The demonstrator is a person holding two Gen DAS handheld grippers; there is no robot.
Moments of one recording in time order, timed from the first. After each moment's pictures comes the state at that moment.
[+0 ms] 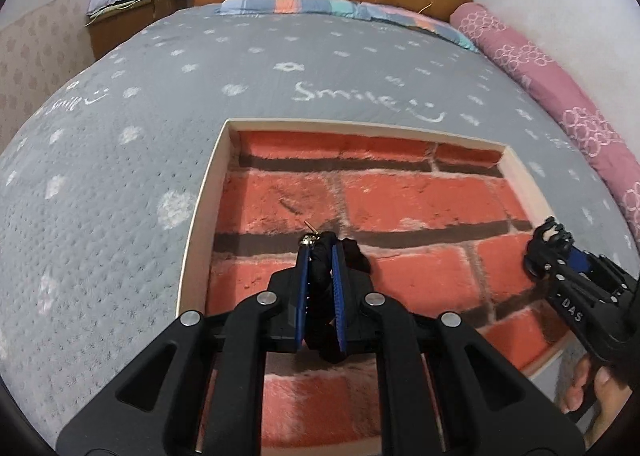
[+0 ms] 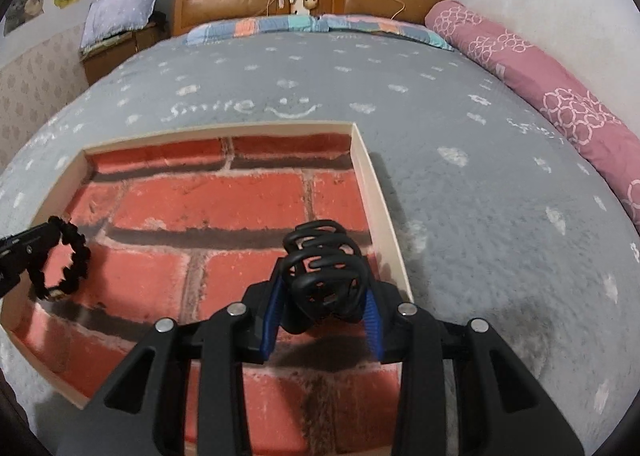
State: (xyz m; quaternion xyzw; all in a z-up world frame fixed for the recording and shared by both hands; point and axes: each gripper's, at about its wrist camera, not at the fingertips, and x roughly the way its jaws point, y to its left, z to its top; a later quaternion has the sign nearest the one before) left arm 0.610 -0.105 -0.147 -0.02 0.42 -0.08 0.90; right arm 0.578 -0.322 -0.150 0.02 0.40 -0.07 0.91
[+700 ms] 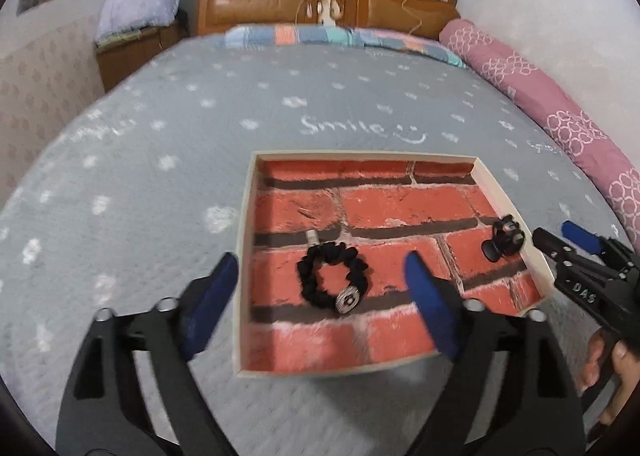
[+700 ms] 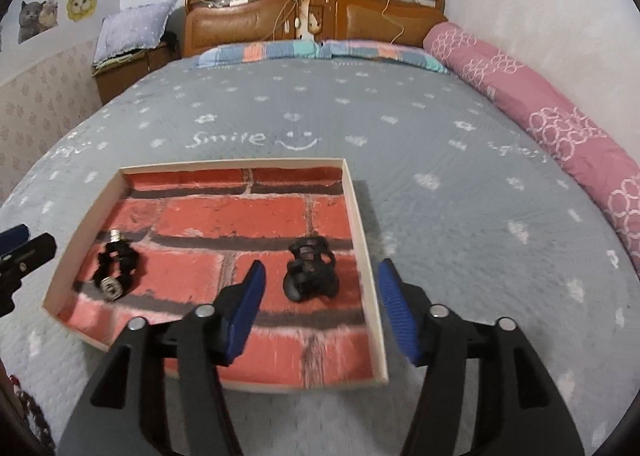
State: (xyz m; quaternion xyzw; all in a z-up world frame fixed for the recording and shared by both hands) left arm 0.535 -0.086 -0.085 0.01 0.37 -0.08 0.93; right arm 0.516 -0.323 -0.090 0.02 0.35 -0.07 0.93
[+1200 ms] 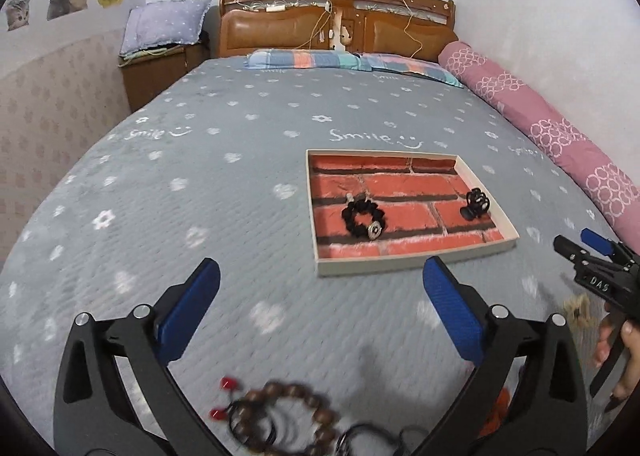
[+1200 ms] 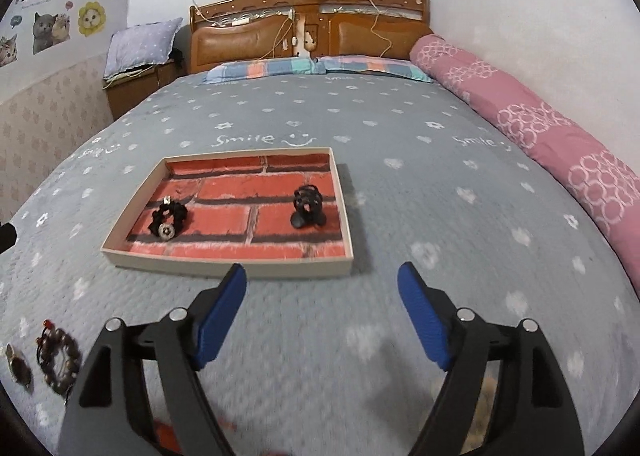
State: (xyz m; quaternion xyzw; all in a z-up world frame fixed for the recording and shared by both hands) left arm 0.396 -0.017 -0.033 0.01 0.34 -0.07 0.94; right arm 0.382 -0.319 -0.054 0.03 0.33 -0.07 0.94
